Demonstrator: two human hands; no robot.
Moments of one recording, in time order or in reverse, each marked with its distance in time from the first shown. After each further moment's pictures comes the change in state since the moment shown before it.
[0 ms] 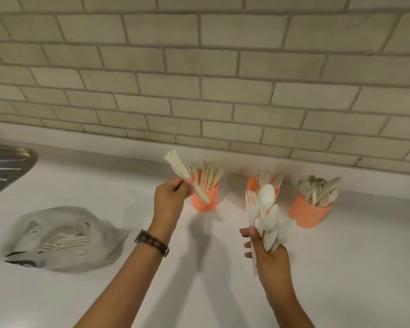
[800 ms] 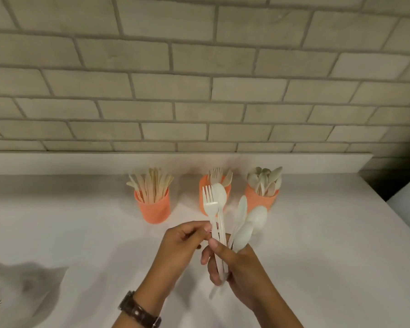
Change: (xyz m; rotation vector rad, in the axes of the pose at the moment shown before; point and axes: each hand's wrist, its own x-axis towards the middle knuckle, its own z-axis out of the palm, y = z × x) left_hand -0.058 -0.015 0.066 0.135 -0.512 -0.211; right_hand 0.009 -0.012 -0.024 0.283 -0.341 0.130
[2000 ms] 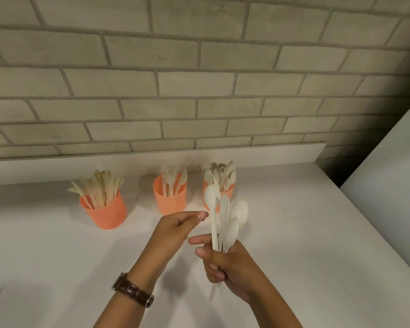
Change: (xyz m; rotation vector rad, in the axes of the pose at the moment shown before) left_hand 0.029 0.014 0.084 0.089 -0.128 -0.046; right_hand -0.027 -0.021 -0.084 -0.035 0.015 0.075
